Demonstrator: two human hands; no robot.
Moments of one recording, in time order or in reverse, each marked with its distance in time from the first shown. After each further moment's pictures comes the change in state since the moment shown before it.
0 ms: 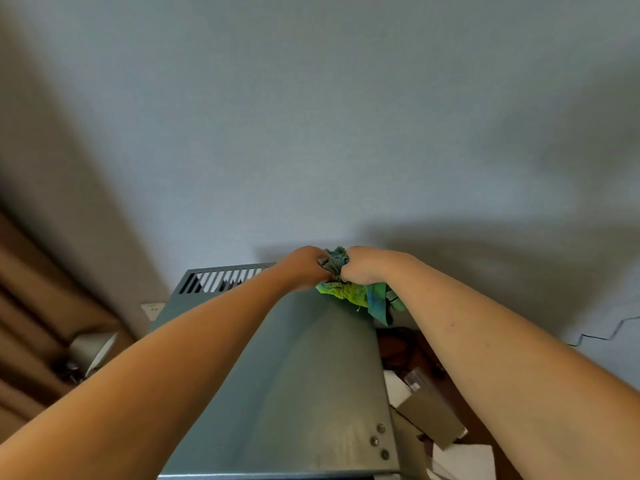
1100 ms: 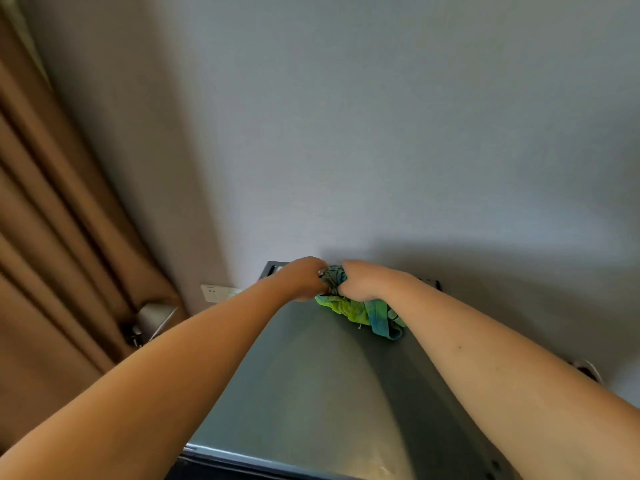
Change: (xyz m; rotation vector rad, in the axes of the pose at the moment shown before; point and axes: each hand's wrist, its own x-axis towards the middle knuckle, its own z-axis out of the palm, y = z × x) left_hand -0.053 -0.139 -0.065 0.105 0.029 -0.111; right_hand 0.039 -0.154 0.048 -0.132 -0.016 -0.170
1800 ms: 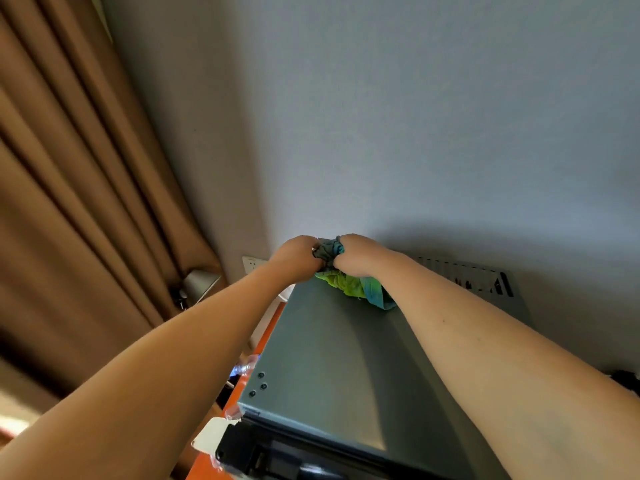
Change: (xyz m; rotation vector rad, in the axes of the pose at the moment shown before) left_hand -0.040 -0.094 -0.017 -0.118 0.183 -0.173; right_hand 0.033 -0.100 0.022 0.165 0.055 -0.115
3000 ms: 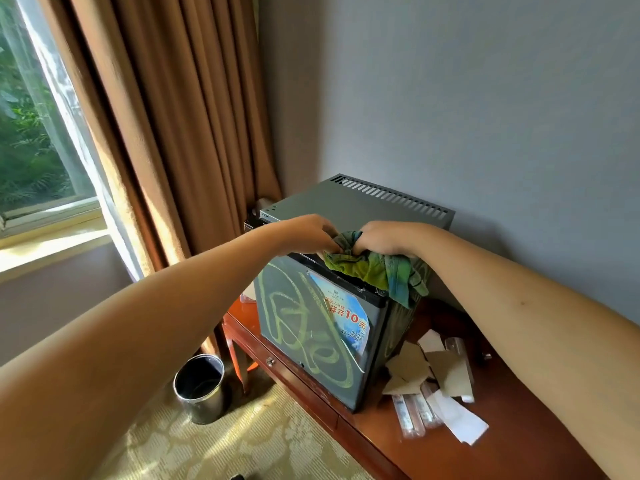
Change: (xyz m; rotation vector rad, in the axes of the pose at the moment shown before) left_hand -0.347 0.207 0.080 -0.205 -0.010 -0.228; right_hand -0.354 0.108 -0.022 -0.084 -0.312 -0.306
